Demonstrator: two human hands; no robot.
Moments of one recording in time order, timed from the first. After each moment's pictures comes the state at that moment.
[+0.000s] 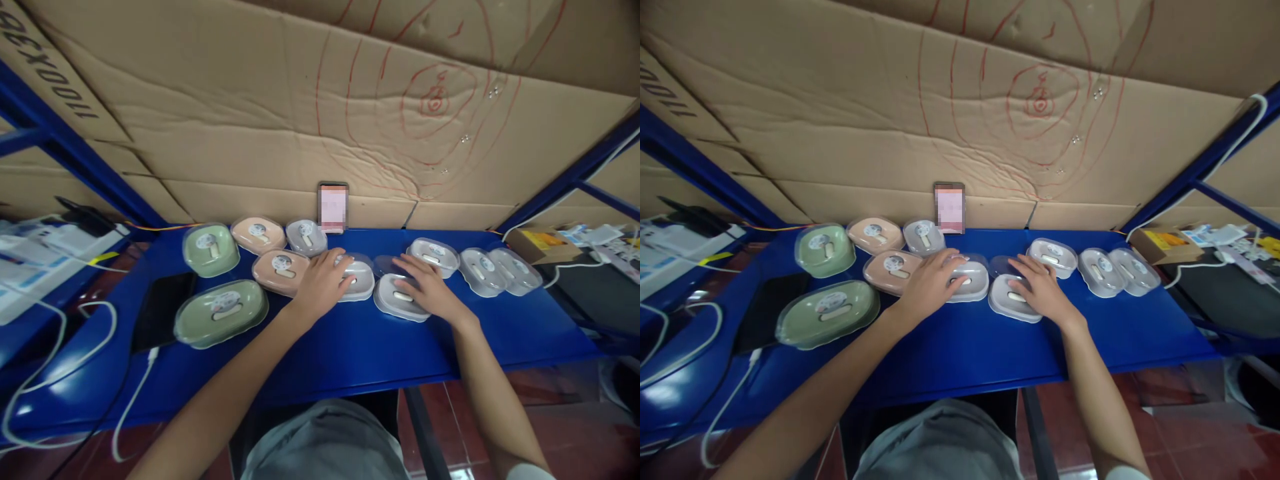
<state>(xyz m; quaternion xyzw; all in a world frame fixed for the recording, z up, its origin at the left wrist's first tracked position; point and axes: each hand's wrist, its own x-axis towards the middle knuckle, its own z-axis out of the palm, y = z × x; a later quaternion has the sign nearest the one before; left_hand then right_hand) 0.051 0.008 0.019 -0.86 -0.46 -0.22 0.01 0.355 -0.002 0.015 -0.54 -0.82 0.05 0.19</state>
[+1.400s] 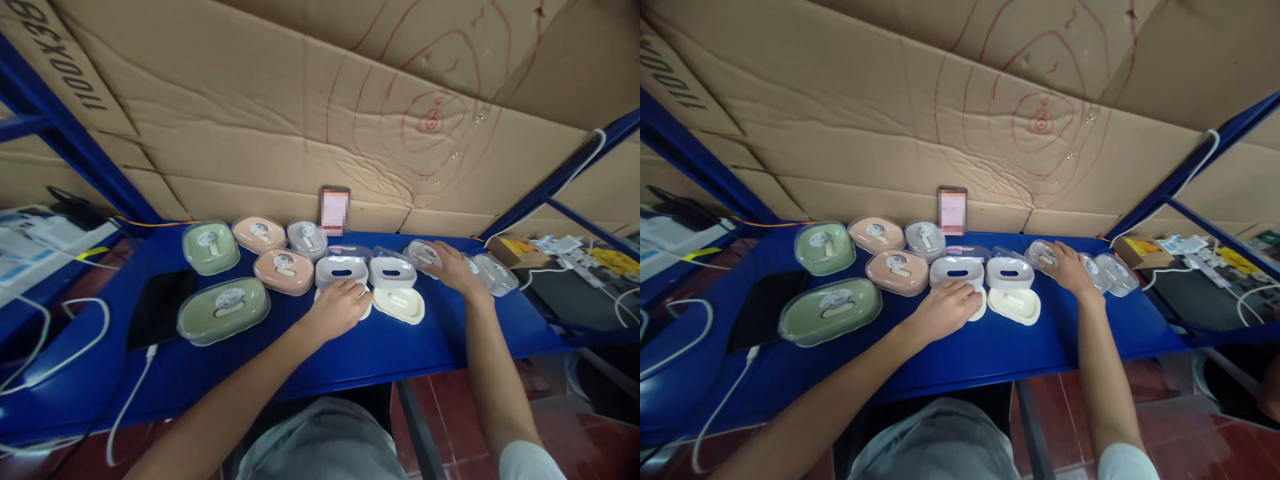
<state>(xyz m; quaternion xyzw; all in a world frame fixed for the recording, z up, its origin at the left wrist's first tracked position) 0.062 -0.030 0.009 -0.93 -0.30 -0.20 0.10 0.439 0.037 0.027 -0.61 -0.77 -0.04 0.18</state>
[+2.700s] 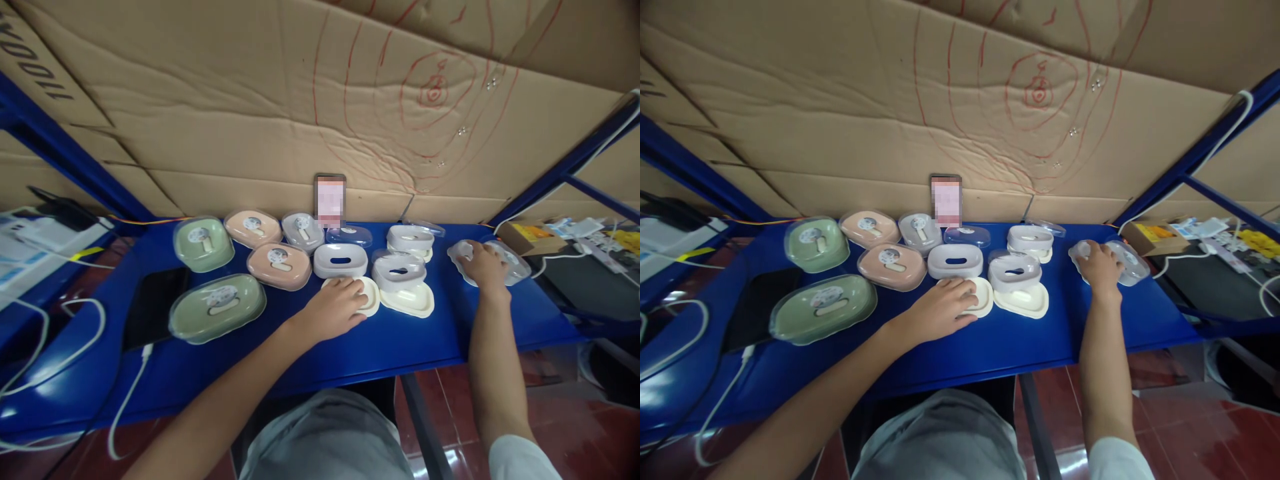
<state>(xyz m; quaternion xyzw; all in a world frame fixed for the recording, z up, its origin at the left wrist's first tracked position) 0.057 -0.030 0.007 -0.95 -0.29 -0.10 -0.06 0.497 0.027 0.000 -0.83 -0.54 -0.09 0.14</state>
